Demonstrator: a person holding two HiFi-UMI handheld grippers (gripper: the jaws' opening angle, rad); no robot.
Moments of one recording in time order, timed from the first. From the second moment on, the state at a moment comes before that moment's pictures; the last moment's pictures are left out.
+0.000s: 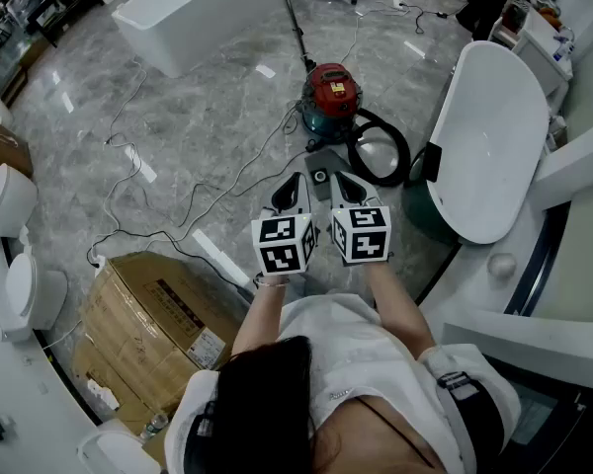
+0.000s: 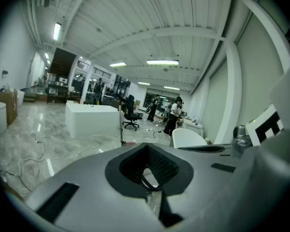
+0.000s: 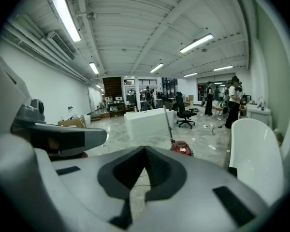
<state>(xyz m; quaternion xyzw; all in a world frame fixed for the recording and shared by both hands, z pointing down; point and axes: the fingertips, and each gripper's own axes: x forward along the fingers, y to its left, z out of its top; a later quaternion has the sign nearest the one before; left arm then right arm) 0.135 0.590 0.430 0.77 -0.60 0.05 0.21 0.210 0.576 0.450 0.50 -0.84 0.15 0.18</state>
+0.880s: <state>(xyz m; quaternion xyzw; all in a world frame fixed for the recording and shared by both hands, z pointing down) 0.089 0.521 0.430 0.77 -0.60 0.06 0.20 0.165 0.507 0.448 0.51 -0.83 0.15 0.16</state>
